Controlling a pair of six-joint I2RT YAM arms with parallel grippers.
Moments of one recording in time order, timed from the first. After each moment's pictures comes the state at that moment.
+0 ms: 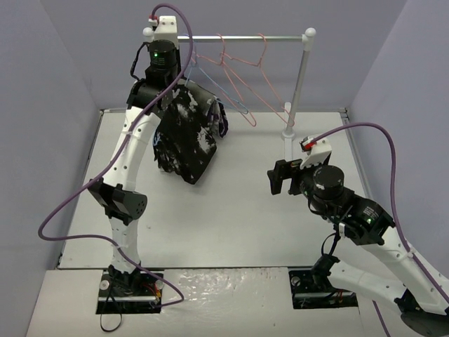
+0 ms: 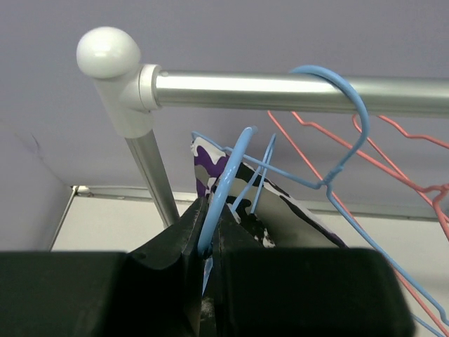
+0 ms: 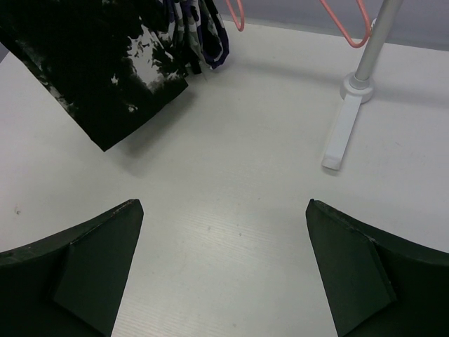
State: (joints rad) left arm -0.39 2.01 2.50 -0.58 -0.47 -0.03; right arm 0.80 0.80 1.09 -0.61 0.43 0.25
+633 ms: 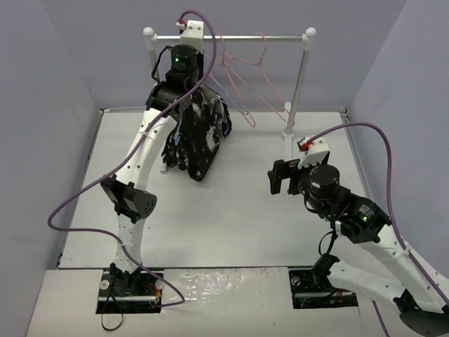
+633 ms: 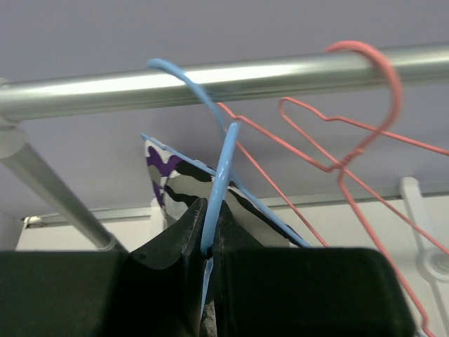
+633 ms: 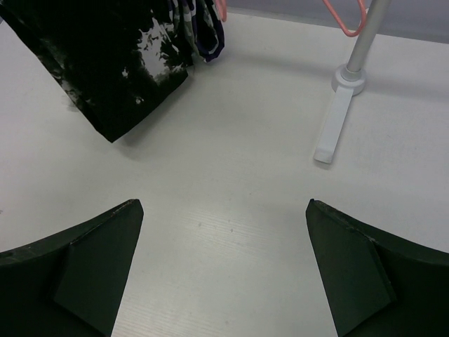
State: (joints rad) left arm -0.48 2.09 2.55 -0.53 -0.41 0.00; right arm 0.78 0.81 1.07 -0.61 0.44 0.25
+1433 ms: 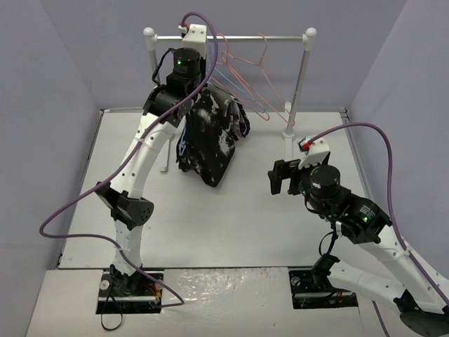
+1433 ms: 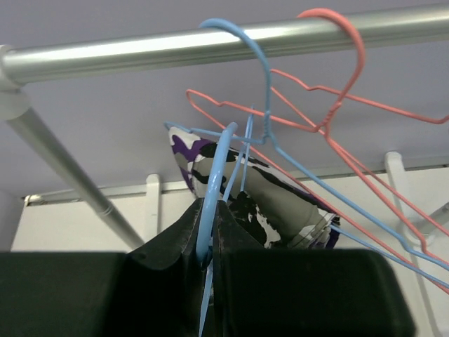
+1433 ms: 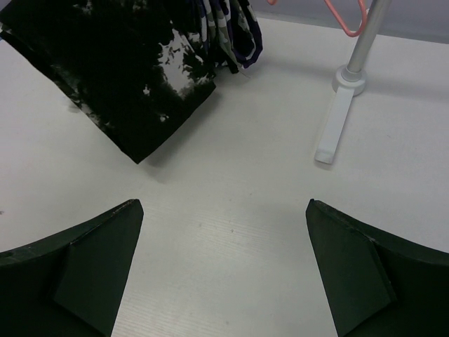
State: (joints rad) left arm -0.54 2.01 2.51 -0.64 -0.45 -0.03; right arm 0.78 0.81 1.07 -0.61 0.44 0.25
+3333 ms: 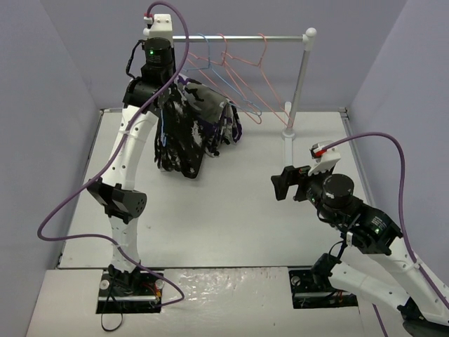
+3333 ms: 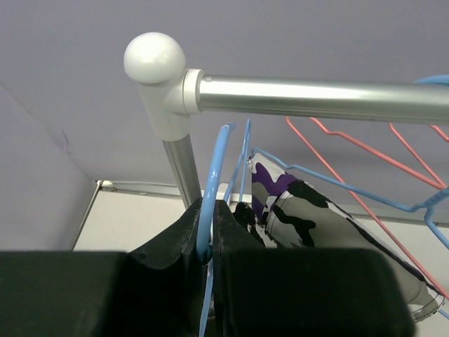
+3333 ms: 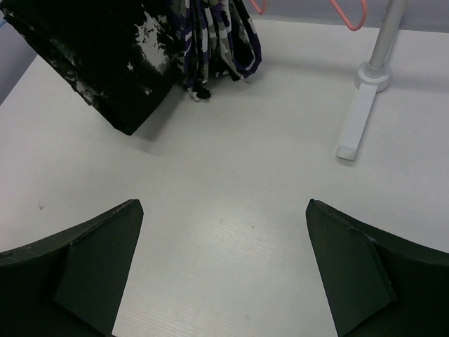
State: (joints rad) left arm -0.37 2.03 2.55 -0.63 -0.50 -0.01; right arm 0.78 0.71 1.02 -0.61 0.38 0.31
